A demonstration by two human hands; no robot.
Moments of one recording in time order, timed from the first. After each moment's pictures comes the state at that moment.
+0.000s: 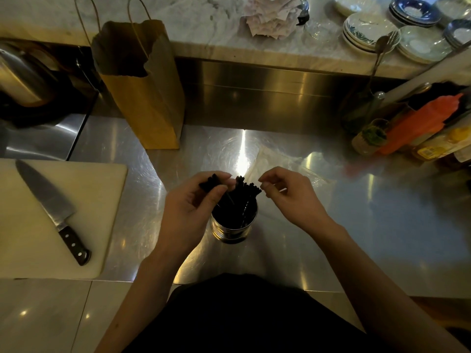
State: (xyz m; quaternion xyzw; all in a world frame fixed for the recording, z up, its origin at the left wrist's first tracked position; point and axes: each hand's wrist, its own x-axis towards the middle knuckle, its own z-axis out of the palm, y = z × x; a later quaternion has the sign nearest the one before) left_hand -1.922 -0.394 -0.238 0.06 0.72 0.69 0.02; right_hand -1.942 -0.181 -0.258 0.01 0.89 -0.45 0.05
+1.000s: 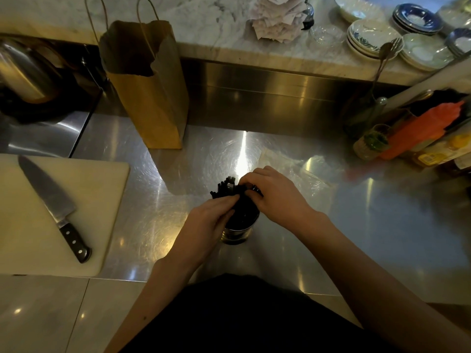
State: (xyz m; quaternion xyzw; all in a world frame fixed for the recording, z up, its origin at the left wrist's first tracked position) left_hand -1.916 -0.394 -0.297 0.19 0.87 0.45 -0.01; right_hand -1.960 -0.207 -0.262 -0.18 0.96 -0.22 0.06
